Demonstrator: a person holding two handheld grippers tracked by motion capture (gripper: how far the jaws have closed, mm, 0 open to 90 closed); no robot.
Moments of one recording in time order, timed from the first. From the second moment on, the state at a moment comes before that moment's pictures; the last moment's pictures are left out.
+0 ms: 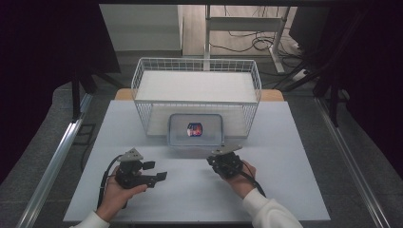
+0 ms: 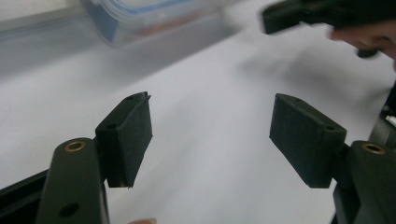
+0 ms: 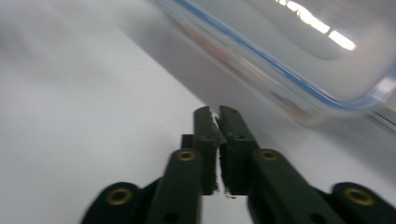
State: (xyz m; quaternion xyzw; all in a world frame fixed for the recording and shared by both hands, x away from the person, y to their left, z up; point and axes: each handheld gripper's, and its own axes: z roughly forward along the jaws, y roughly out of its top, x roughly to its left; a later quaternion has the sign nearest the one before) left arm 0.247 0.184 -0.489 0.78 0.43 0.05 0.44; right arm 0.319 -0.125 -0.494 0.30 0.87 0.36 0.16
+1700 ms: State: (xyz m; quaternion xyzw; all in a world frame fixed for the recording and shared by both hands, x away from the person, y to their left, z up) left arm 0.234 0.181 -0.487 0.80 0.41 0.05 0.43; right arm 0.419 -0.071 -0.498 0.39 0.82 0.38 0.18
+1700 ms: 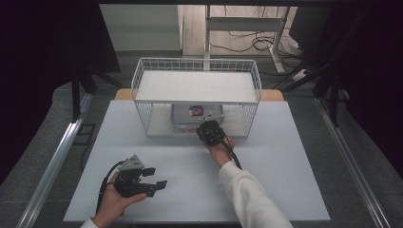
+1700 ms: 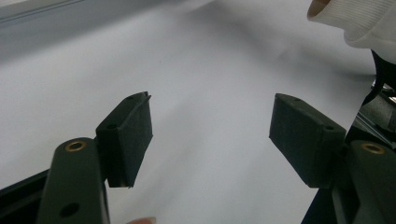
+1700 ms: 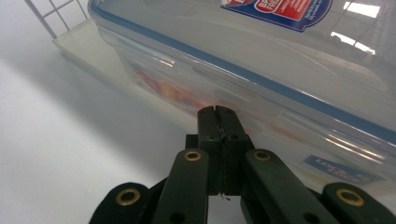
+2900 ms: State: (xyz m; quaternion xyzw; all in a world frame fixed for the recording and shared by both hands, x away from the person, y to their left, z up) left arm 0.237 0.189 -0.489 0.80 0.43 0.08 0.42; right arm 0.266 -0.258 -0.466 0.37 0.82 0.41 0.14
